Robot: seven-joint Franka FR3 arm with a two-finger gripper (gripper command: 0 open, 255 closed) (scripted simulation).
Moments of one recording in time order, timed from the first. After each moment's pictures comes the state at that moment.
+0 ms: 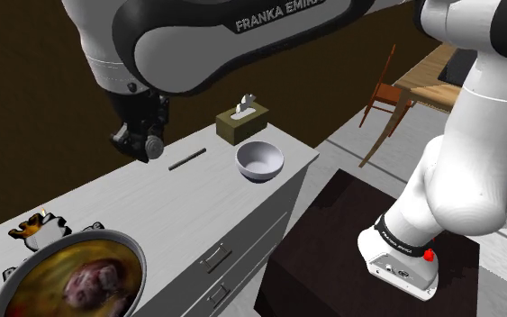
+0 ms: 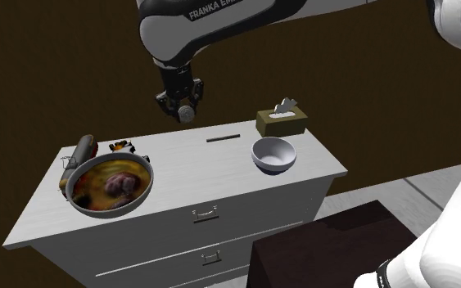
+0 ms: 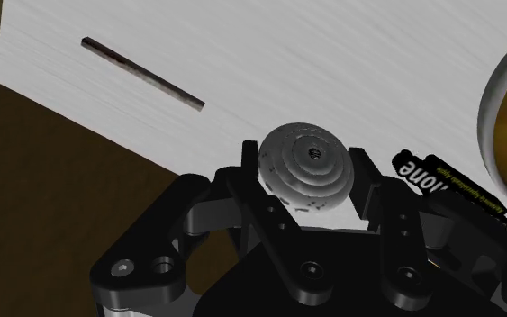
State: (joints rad) arm 0.24 0.23 0.48 -1.69 -0.27 1.96 0.40
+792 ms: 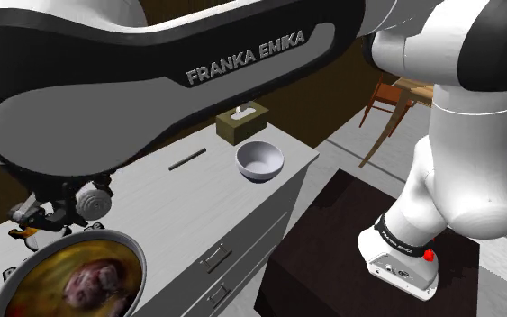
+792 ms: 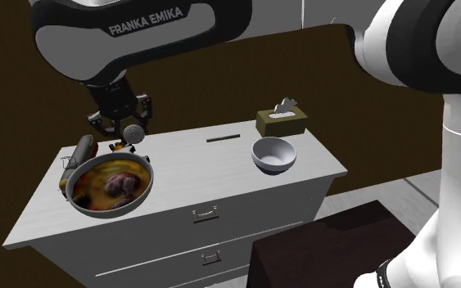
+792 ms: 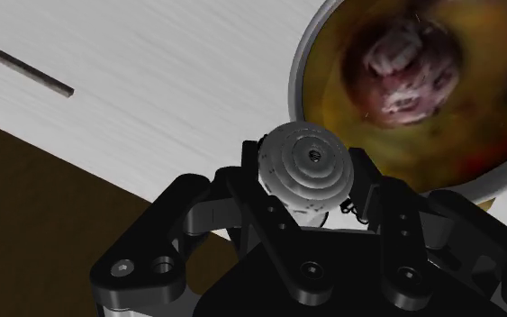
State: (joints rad) arm 0.49 0.46 0.53 -1.38 -0.39 1.81 0.66
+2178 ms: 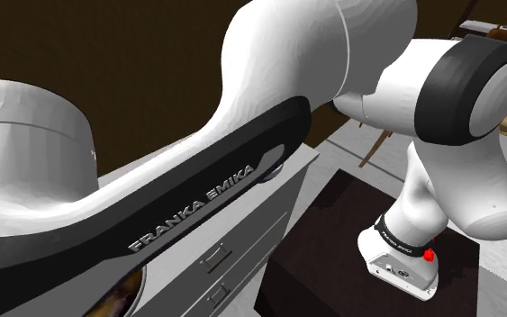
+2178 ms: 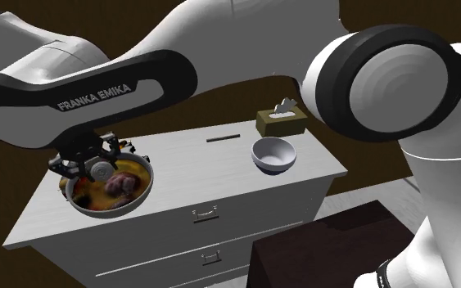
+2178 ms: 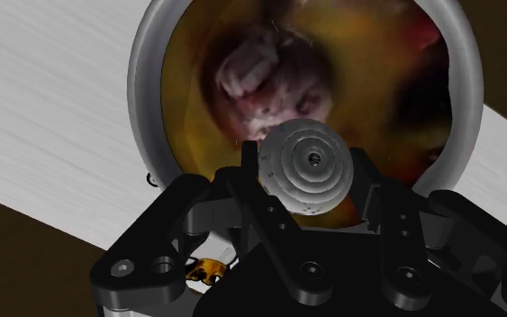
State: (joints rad) arm 0.68 0.69 0.51 -1.19 -0.49 1.80 0.81
